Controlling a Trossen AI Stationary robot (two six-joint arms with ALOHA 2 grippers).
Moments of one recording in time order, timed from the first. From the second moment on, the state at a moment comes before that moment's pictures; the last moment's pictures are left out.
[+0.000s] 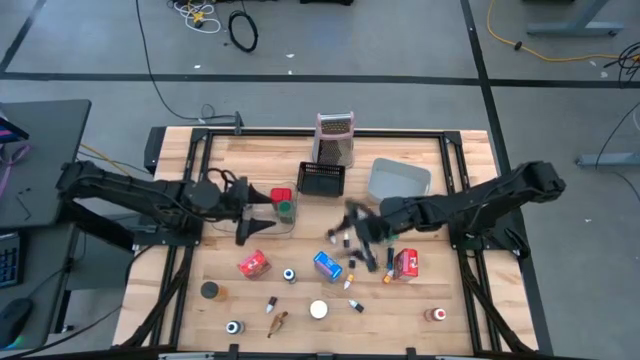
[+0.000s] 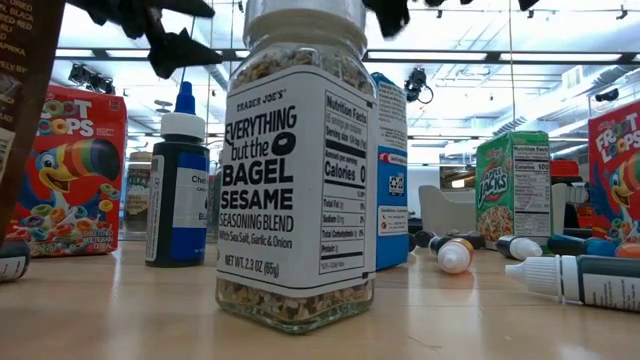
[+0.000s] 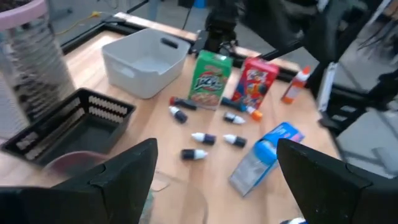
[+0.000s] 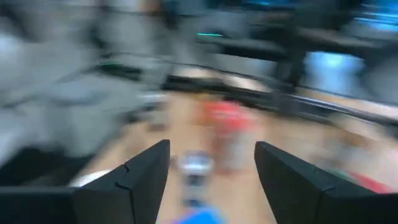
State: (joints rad) left arm -0.18 0.81 0.59 -0.09 -0.24 -0.35; right arm 0.23 1.42 0.90 0.26 -0.12 -0.09
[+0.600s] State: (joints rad) left arm -0.24 0.81 0.59 0.02 -0.29 -0.36; right arm 0.37 1.74 0.97 0.48 -0.28 -0.15
